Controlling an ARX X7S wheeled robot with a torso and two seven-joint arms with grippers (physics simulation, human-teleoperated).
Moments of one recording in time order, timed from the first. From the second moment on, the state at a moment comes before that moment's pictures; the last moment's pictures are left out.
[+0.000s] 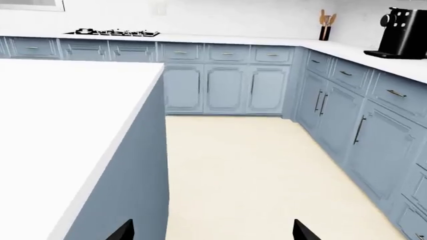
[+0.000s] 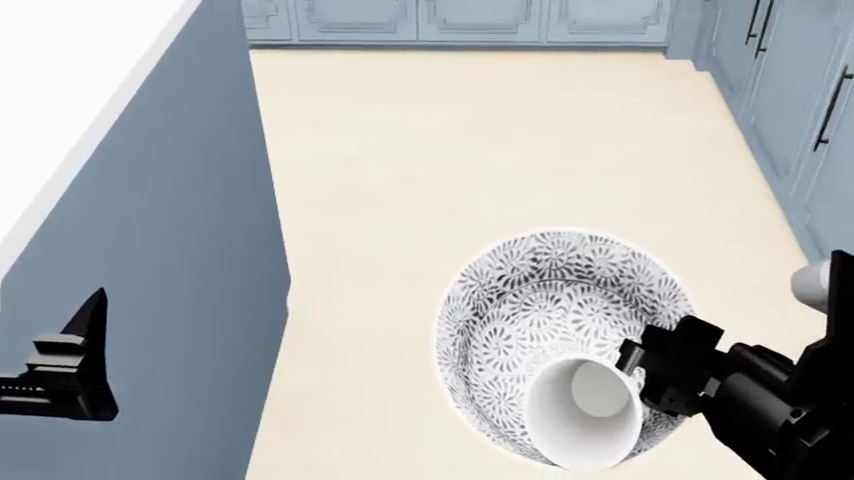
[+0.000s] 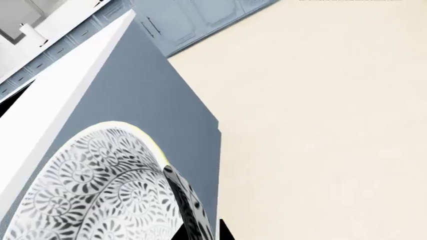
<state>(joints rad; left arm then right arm) -0.40 -0.63 0.07 0.53 -0.98 -0.80 -0.48 0.89 1.00 -0.89 0.10 1.85 0.36 0.27</state>
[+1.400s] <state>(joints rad) -0.42 -0.60 0.13 0.44 -0.91 -0.73 -0.42 0.93 0.92 -0.91 0.18 1.81 0.40 0.22</state>
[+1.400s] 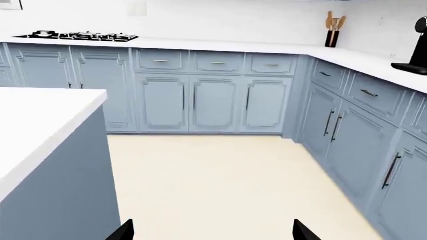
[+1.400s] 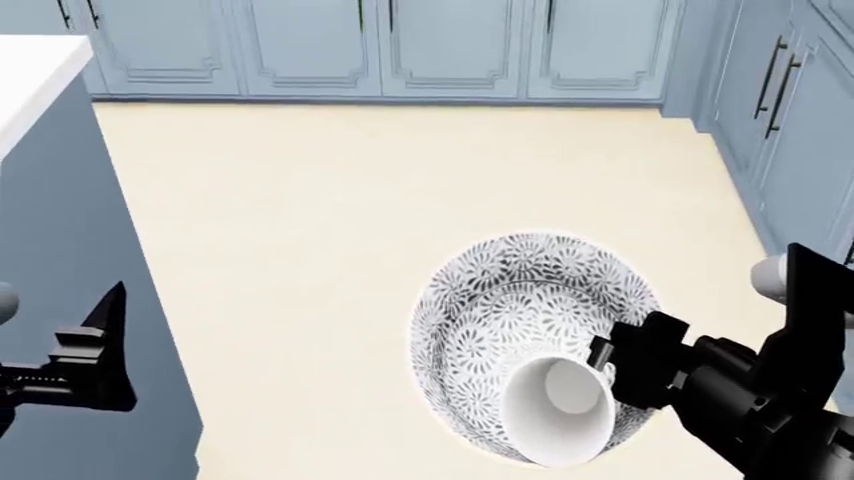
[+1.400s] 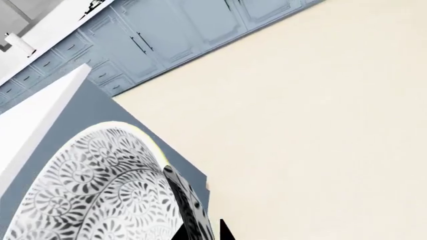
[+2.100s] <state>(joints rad) -0.42 -0.60 0.13 0.43 -0.90 -0.71 -0.41 1.05 0.87 -0.90 0.24 1.81 0.46 0.23</state>
